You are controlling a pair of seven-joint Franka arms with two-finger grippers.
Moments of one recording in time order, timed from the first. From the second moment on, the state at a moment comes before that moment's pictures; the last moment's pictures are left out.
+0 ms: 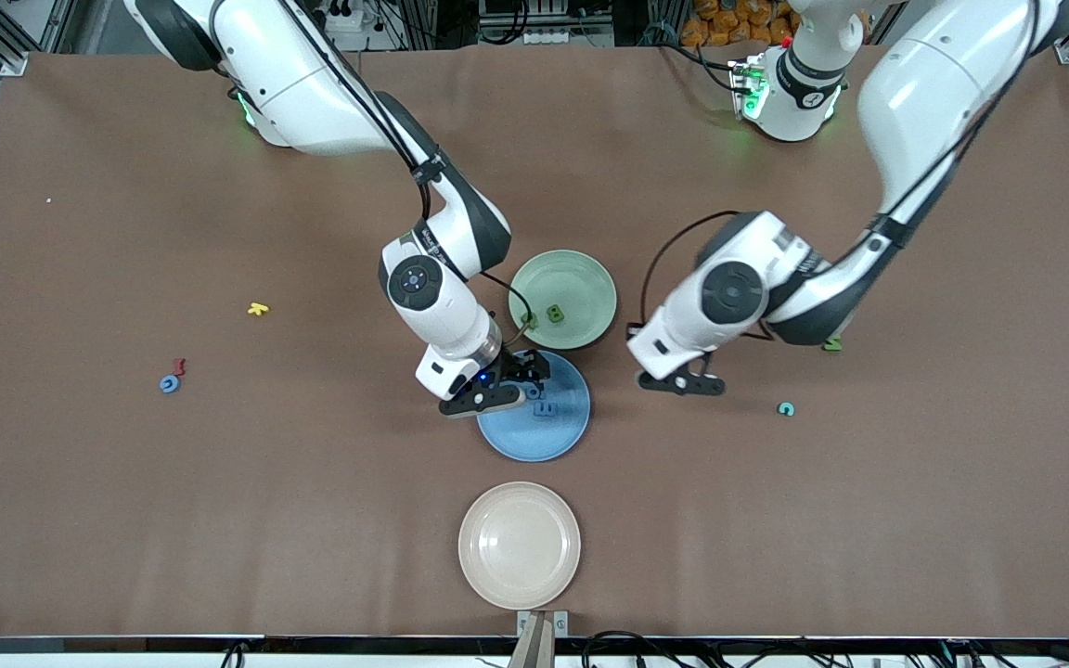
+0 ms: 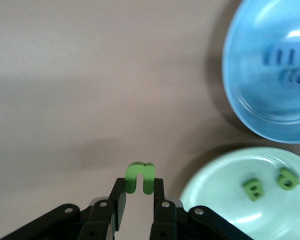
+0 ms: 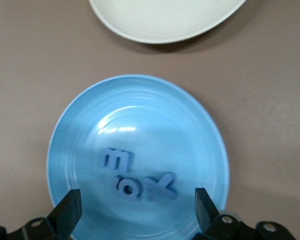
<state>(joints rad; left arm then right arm) 0.14 0.71 -0.82 -1.70 0.43 2.08 -0.73 0.61 0.78 0.03 -1.50 0.22 2.57 0.37</state>
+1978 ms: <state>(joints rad) 0.03 0.56 -0.63 -1.67 0.42 1.95 -0.69 -0.08 0.47 -0.06 -1.98 0.02 2.51 -0.09</state>
